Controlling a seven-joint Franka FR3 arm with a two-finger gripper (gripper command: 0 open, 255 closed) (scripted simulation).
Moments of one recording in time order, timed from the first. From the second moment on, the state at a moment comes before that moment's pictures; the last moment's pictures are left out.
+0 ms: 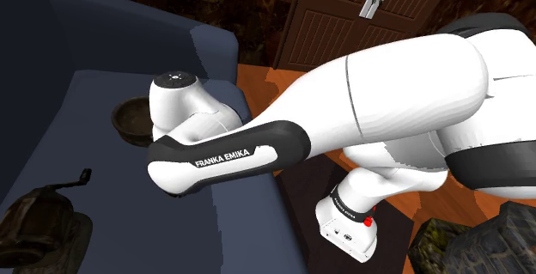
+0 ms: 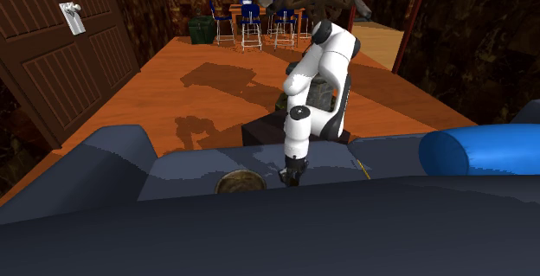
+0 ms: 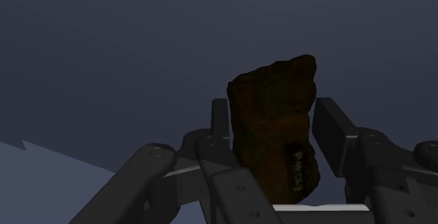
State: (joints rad) arm -1.17 -0.54 1.94 -2.24 0.70 2.32 1.96
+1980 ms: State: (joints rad) arm -0.77 -0.44 1.43 -2.11 0.47 2.01 2.09
